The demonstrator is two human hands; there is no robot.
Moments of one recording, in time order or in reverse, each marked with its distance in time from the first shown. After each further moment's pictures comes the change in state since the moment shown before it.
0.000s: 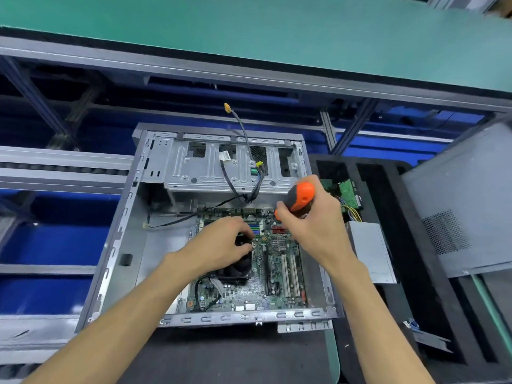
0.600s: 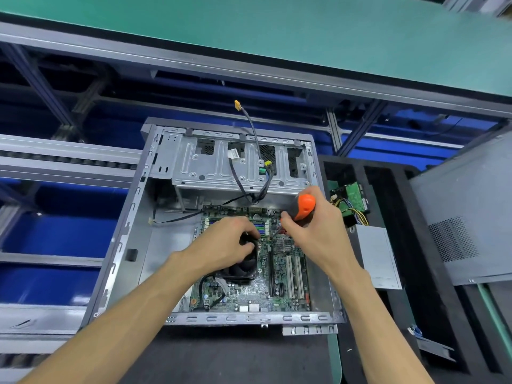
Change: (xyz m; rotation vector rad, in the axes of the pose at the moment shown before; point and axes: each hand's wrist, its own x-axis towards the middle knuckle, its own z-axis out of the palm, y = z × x) left_hand 0.000 -0.010 0.007 -0.100 0.044 0.026; right_hand -0.006 0.018 0.011 -0.118 -0.085 0.044
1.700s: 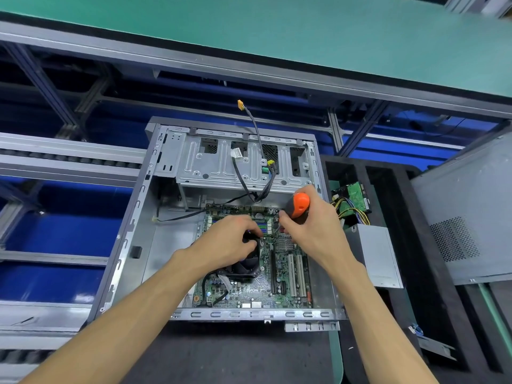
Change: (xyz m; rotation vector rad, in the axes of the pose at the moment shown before) left_hand 0.000 0.000 0.001 -0.008 -0.005 -0.019; right_hand 0.005 0.004 0.010 -0.085 -0.062 0.046
